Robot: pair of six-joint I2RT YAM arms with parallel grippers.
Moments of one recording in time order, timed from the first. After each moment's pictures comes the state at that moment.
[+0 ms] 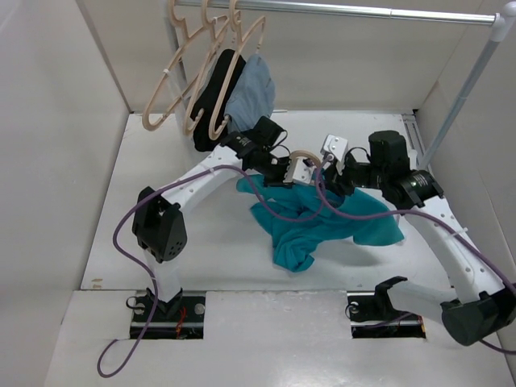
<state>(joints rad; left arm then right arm) -0.70 1.84 1.71 -0.87 0.66 1.11 0.38 1.13 1.24 -0.68 -0.54 -0.59</state>
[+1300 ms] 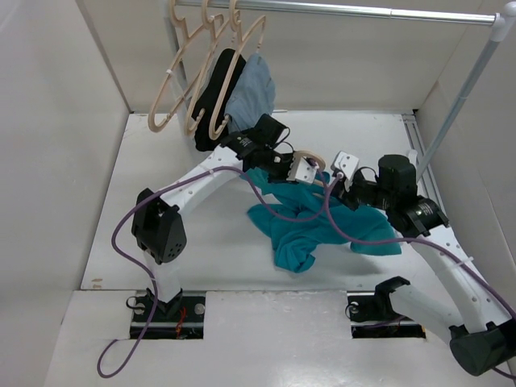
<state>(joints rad) -0.70 1.83 1.72 -0.81 0.66 1.13 0.37 0.92 0.96 -0.51 -0.51 -0.52</state>
